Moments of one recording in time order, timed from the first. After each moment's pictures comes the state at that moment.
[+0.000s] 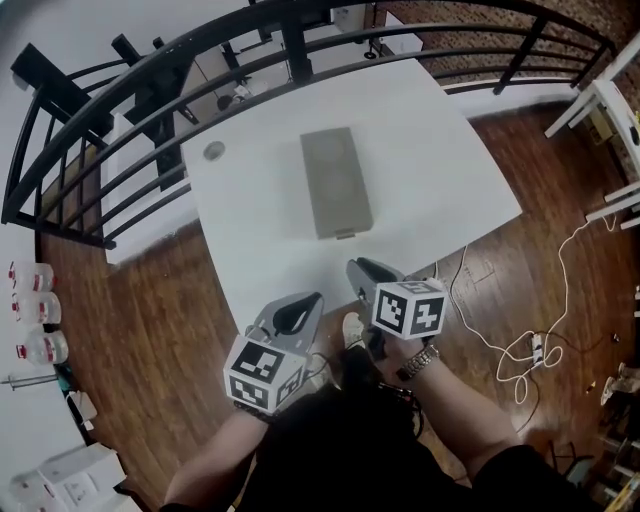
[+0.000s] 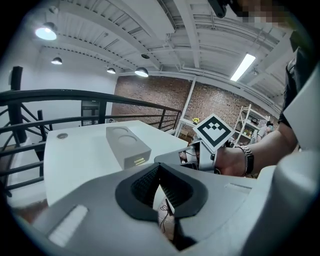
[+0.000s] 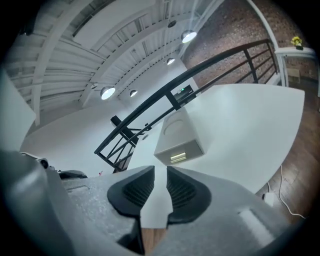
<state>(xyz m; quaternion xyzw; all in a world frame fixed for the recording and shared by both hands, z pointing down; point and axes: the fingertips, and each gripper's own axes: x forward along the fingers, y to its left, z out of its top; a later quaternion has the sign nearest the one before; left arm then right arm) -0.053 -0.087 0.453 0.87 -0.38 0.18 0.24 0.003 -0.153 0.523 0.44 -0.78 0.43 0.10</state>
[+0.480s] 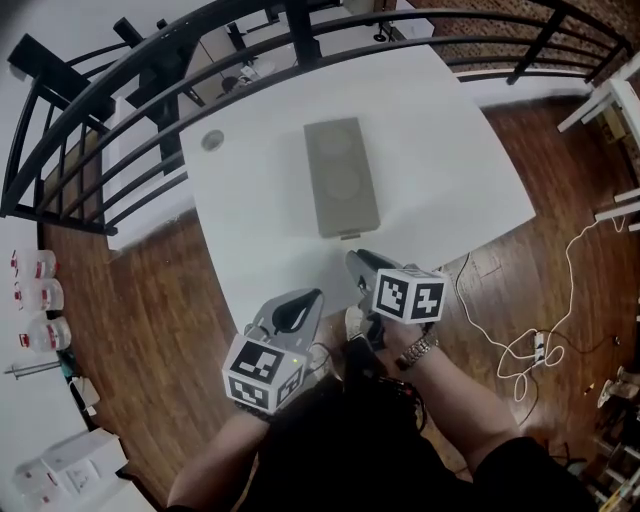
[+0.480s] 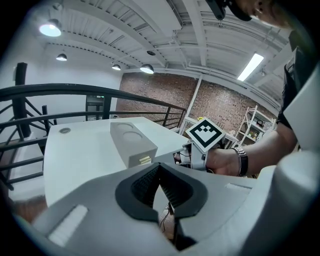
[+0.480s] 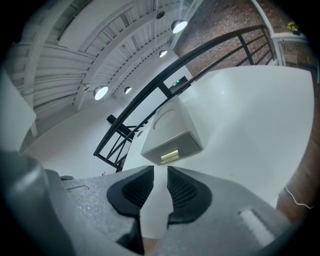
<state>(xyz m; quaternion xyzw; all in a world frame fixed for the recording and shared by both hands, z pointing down) -0.056 -0.108 0.468 0.86 -0.40 0.19 0.27 -0.003 -0.181 0.558 0.42 -0.76 0.48 0.11</state>
